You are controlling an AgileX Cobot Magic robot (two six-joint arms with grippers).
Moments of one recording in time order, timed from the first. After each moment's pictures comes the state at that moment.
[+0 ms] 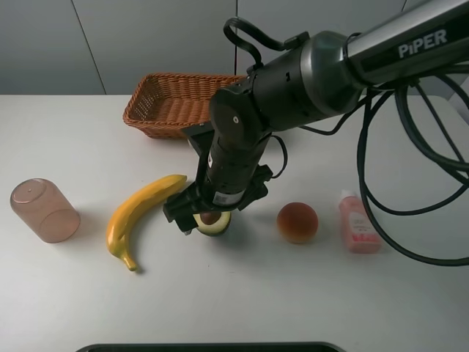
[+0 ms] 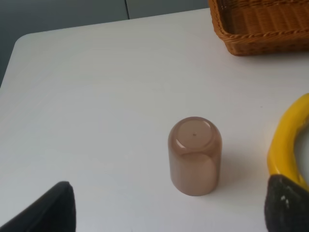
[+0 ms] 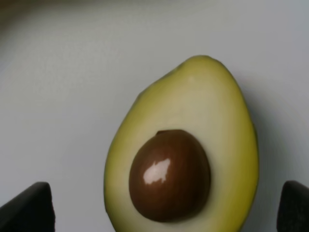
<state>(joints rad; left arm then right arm) -0.20 0.00 -0.51 0.02 1.08 0.03 0.88 2.00 -1.14 0.06 0.61 0.30</state>
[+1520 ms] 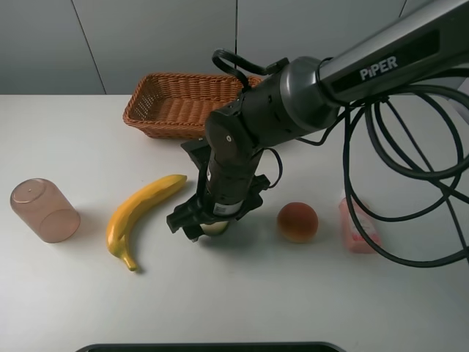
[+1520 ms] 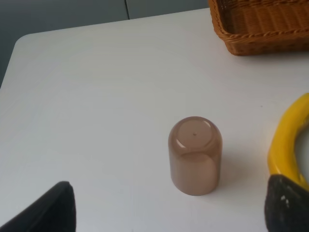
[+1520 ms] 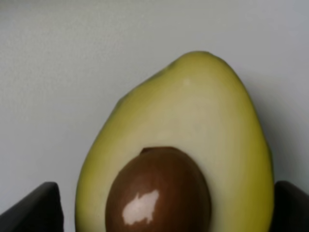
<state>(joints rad) -0.20 0.00 -0.51 0.02 1.08 0.03 0.88 2.07 -1.15 0.05 0.58 0.29</state>
